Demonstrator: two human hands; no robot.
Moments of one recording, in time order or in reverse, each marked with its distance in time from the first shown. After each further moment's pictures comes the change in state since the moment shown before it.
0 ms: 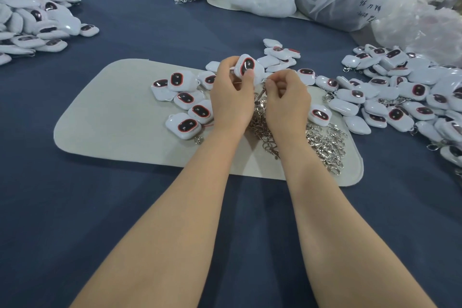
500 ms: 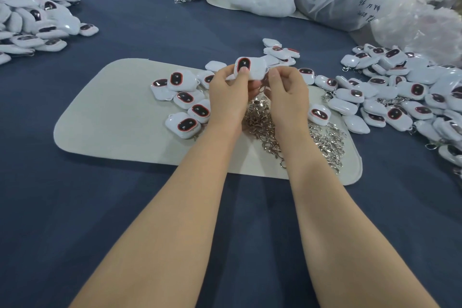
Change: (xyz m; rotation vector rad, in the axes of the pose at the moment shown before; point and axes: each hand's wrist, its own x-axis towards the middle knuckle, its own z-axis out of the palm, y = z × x) left_hand 0.009 0.000 0.003 -0.370 0.004 -0.298; right_hand 0.002 -0.007 -0.001 0.373 -0.059 0.192
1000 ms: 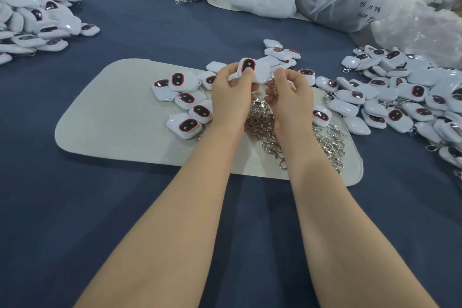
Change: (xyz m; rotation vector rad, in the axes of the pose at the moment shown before) left_hand -0.007 0.002 -0.002 0.161 -0.010 -0.012; right_hand 0.001 -0.002 0.000 0.297 0.038 0.172
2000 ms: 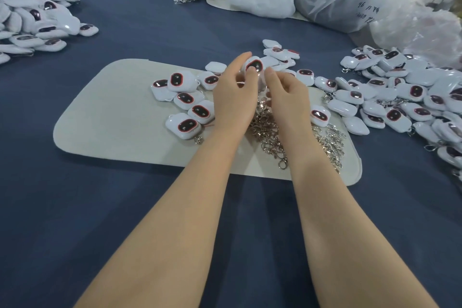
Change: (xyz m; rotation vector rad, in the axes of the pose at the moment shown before) left_hand -0.004 0.003 0.001 0.309 -0.011 0.300; right_hand -0.002 -0.004 -0.005 -0.444 -0.085 -0.138
